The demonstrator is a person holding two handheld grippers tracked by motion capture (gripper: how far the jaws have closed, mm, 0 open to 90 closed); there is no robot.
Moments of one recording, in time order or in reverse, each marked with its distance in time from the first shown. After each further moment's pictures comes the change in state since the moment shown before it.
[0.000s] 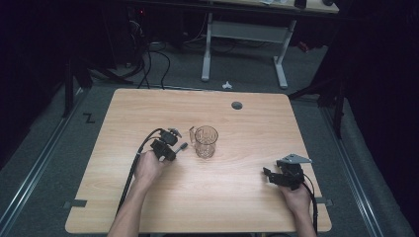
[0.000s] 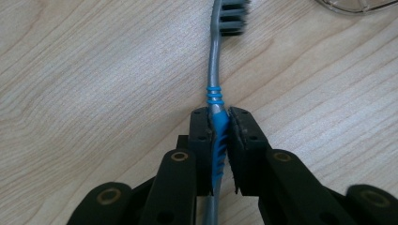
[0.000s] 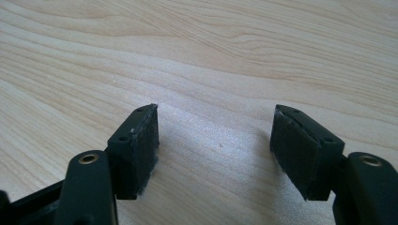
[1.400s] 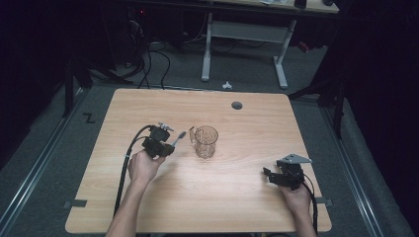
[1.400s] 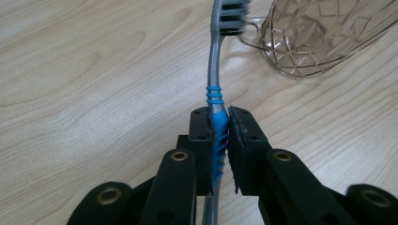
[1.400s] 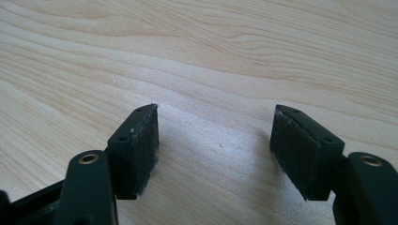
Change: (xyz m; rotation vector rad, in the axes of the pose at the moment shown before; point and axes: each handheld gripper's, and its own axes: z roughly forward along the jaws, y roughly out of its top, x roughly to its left) left arm 0.003 -0.015 -0.046 -0.251 -0.032 -0.075; right arm 0.000 0.000 0.000 0.001 -0.002 0.003
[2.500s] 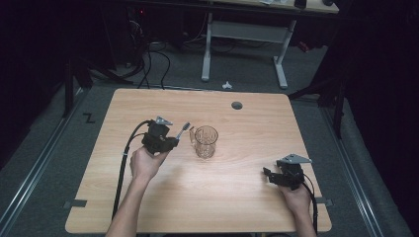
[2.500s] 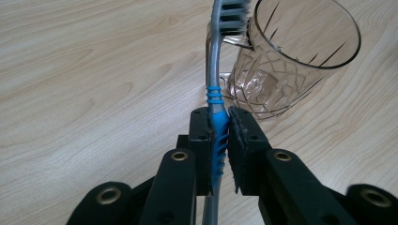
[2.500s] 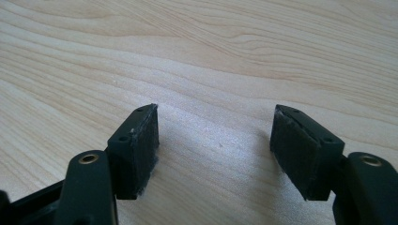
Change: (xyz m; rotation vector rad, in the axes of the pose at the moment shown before) left arm -0.007 0.012 -0.023 -0.151 -0.067 -0.015; right arm 0.000 0.000 0.000 0.002 0.000 -0.002
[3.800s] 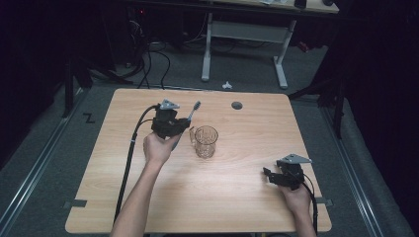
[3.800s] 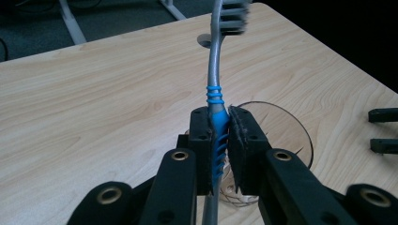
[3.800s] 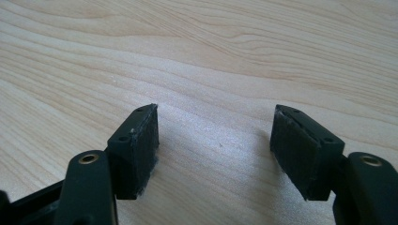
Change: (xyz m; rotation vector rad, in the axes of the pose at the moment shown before) left arm -0.007 0.047 0.003 -0.205 -0.047 -0.001; right arm 0.000 0.000 0.000 0.000 0.000 0.000
